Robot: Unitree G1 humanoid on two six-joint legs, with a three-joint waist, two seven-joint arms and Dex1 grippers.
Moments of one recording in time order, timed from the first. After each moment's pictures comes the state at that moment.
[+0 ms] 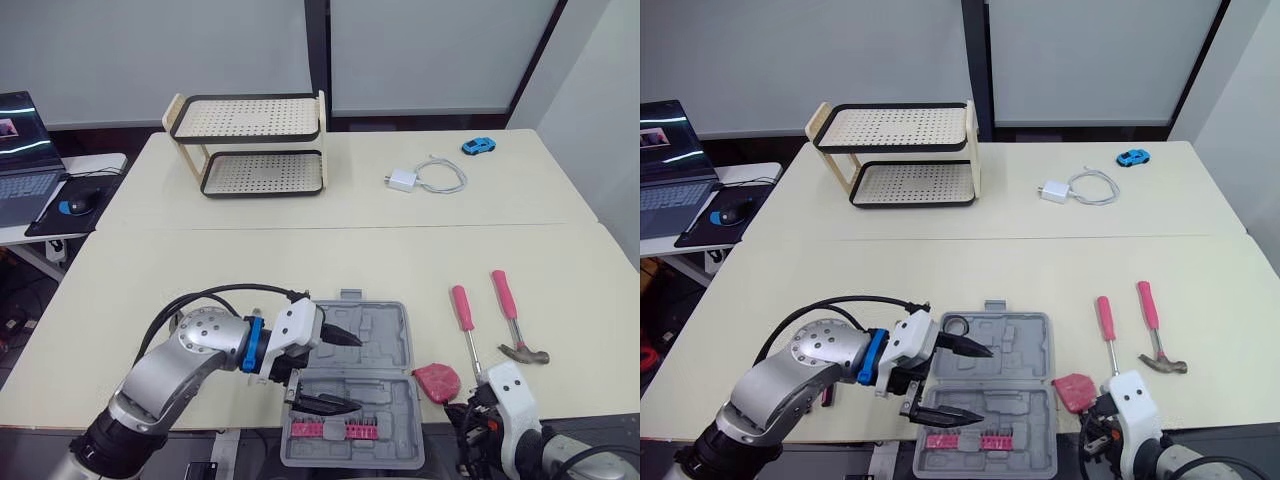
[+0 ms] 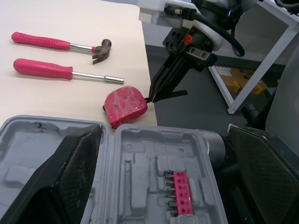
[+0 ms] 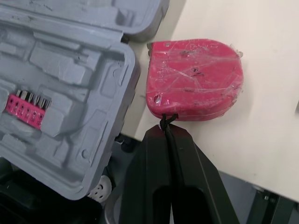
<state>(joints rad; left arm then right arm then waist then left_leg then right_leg) -0.19 0.70 -0.27 -0.52 -0.49 0.55 -1.18 0.53 -0.43 -0.18 -1.00 0.51 1.28 0.35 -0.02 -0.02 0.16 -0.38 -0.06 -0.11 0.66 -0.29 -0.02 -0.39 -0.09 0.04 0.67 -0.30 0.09</state>
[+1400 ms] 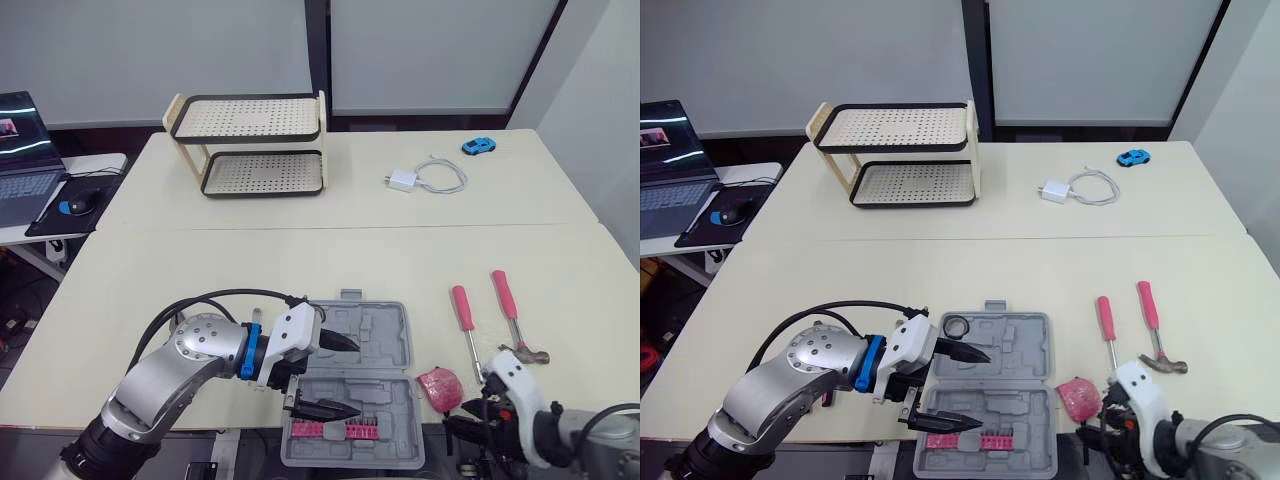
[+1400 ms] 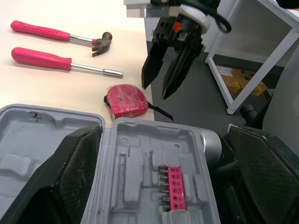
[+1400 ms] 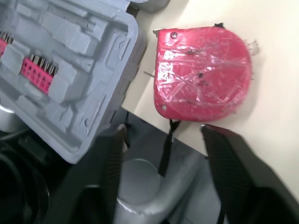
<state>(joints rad) -0.17 0.73 -0.27 -0.54 -0.51 0.58 -1.15 0.39 -0.78 -0.26 -0.82 0.72 1.33 0.60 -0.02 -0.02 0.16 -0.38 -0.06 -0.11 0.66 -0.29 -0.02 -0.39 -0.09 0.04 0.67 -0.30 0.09</state>
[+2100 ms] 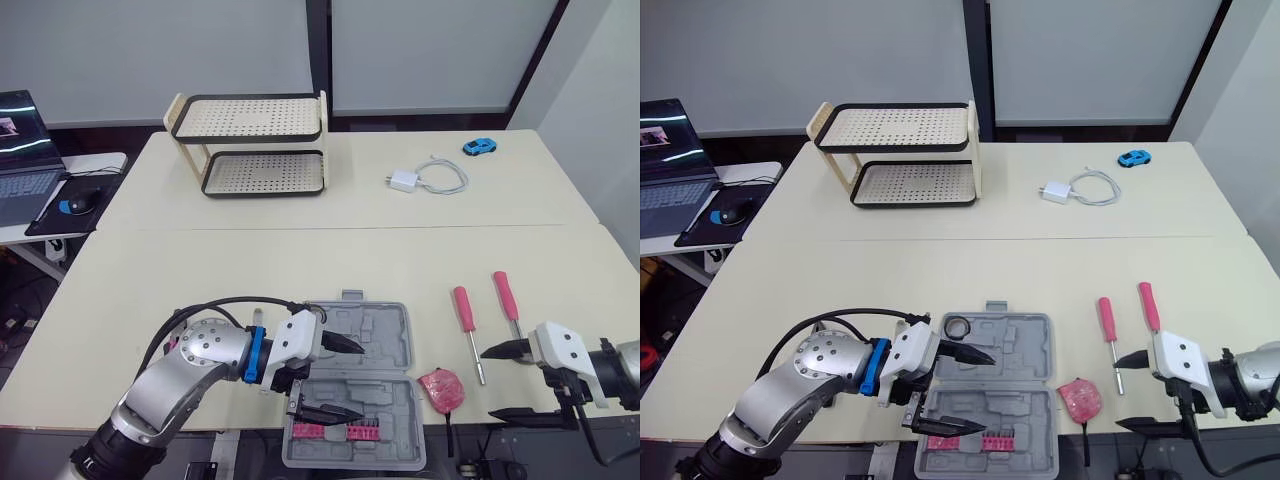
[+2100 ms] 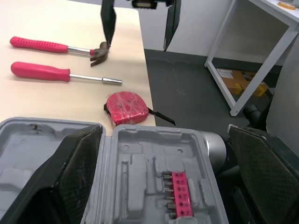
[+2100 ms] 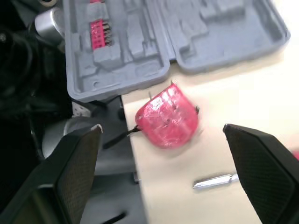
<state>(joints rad) -0.13 0.70 -0.31 -0.50 -0.46 0.41 -1.17 0.21 -1.03 -0.15 -0.28 0.39 0.08 1.40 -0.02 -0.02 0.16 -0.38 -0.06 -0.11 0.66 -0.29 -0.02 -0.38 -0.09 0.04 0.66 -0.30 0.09</state>
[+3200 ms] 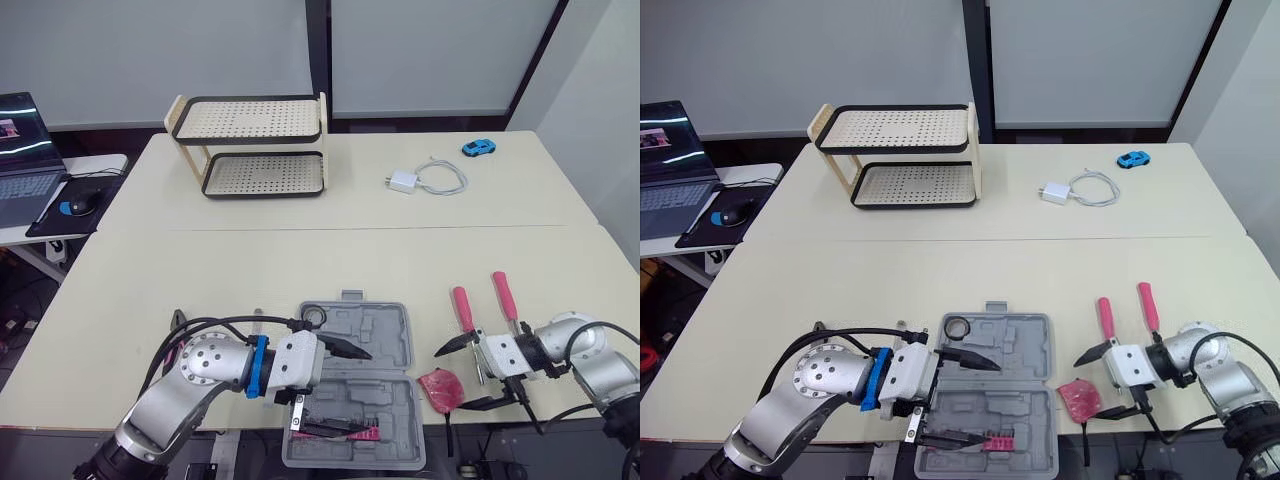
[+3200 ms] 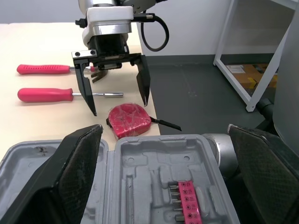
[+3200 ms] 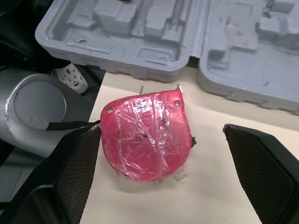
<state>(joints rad) -0.07 0.68 -0.32 -0.51 -0.38 0.26 -1.15 -0.21 -0.85 0.26 0.26 0.10 -0.41 1.50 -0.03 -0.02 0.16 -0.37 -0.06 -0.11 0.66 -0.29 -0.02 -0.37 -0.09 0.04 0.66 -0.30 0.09</state>
